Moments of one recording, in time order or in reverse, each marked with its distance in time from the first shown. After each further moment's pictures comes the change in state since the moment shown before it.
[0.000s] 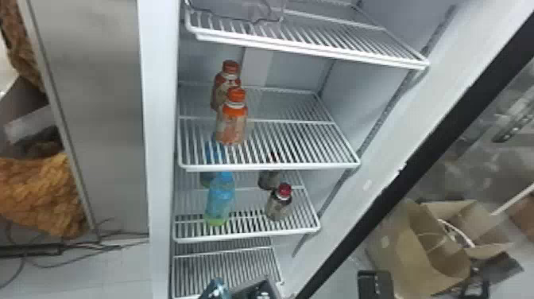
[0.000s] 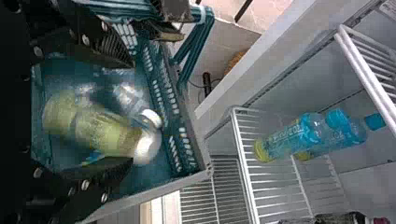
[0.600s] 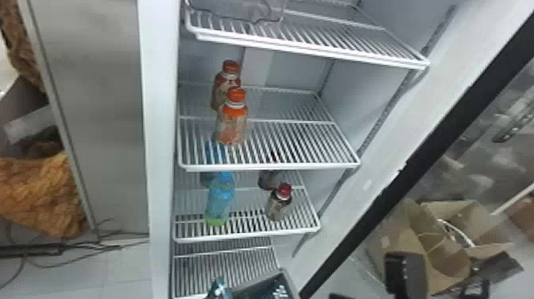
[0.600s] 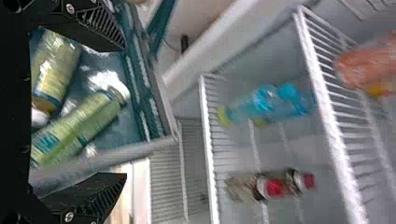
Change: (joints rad) left arm -0.003 0.000 -0.003 0.000 0.000 0.001 0.000; right arm 0.017 0.006 -0.026 -0.098 0.155 -0.073 -0.036
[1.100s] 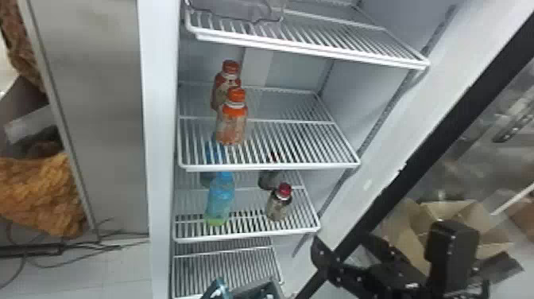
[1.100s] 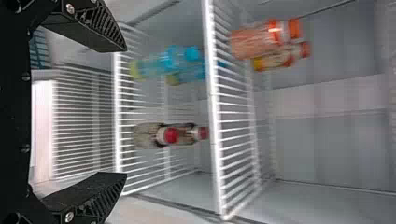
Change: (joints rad) left arm -0.001 0.001 -0.002 0.000 0.002 0.000 0.002; right arm 0.006 0.016 -0.026 0.030 0.094 -0.411 -0.019
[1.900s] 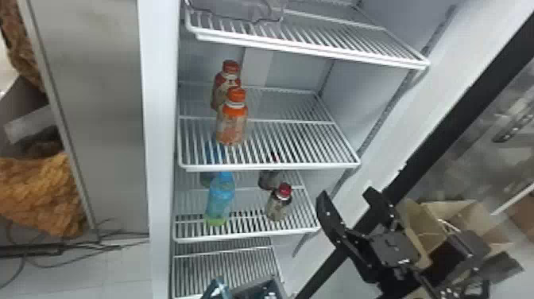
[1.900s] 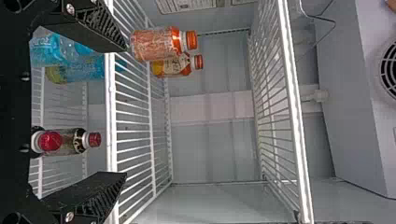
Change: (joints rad) left arm 0.000 -0.002 0.001 0.005 0.006 -0.006 0.000; right arm -0.115 0.002 0.035 0.407 -0.003 -0.750 0.121
